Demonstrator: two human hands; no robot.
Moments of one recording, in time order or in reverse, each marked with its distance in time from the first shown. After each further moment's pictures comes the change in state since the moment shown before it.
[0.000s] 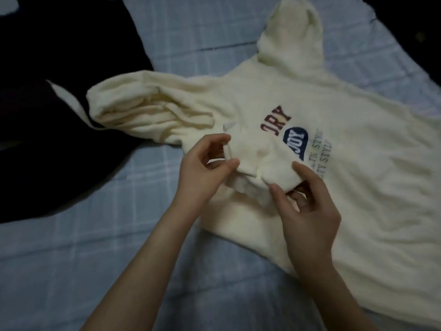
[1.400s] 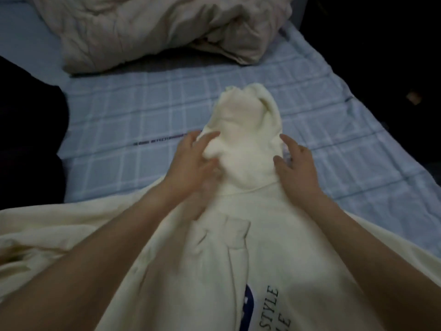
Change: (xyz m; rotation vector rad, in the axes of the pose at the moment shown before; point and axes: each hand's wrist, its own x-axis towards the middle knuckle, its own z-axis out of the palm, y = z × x) left_hand 0.354 -0.010 0.160 0.819 -0.136 0.229; right_hand 0.475 0.104 0.041 -0.487 -0.373 -0.093
